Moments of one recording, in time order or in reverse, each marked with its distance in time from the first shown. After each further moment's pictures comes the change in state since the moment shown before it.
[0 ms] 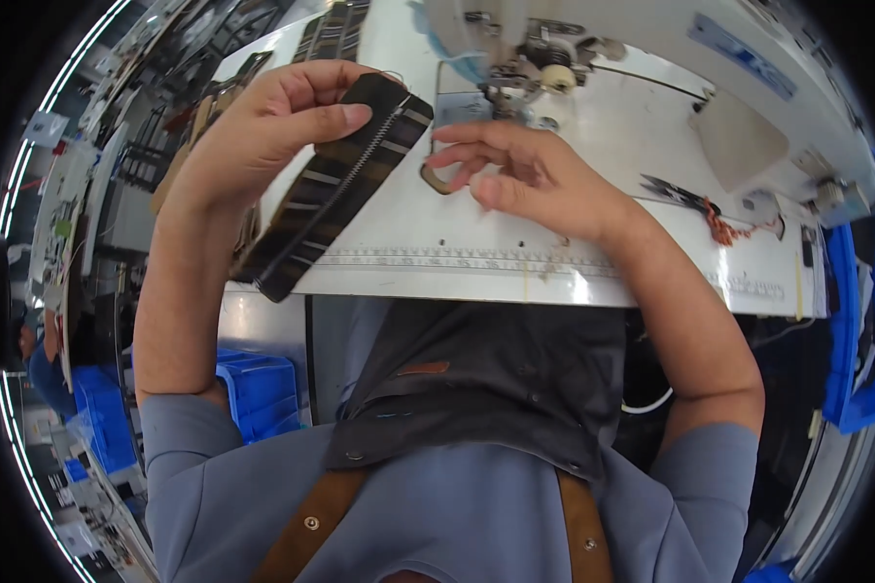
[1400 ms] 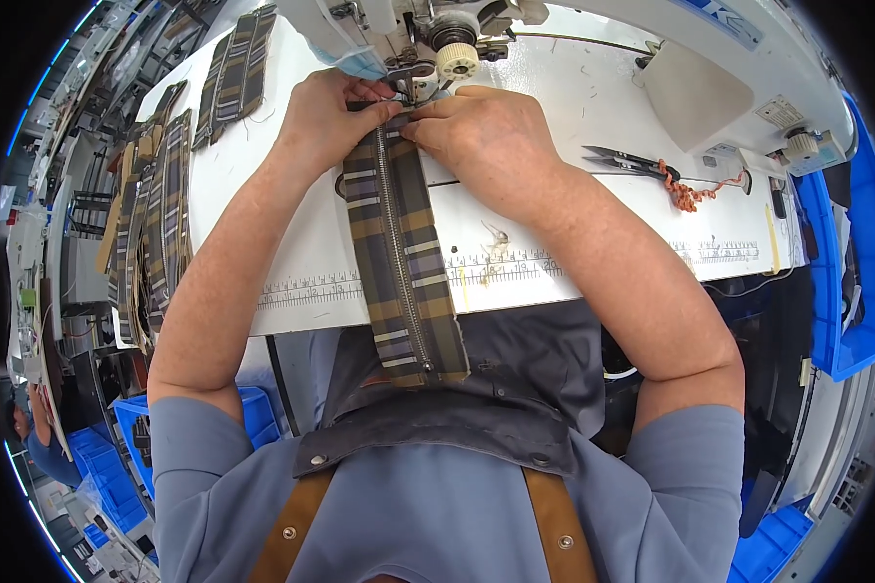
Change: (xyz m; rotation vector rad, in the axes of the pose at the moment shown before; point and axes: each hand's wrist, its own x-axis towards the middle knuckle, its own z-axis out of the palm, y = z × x) left_hand 0.105 -0.091 0.054 0.634 0.373 0.042; right_hand 0.002 0.041 -0.010 -1.152 0.296 -0.240
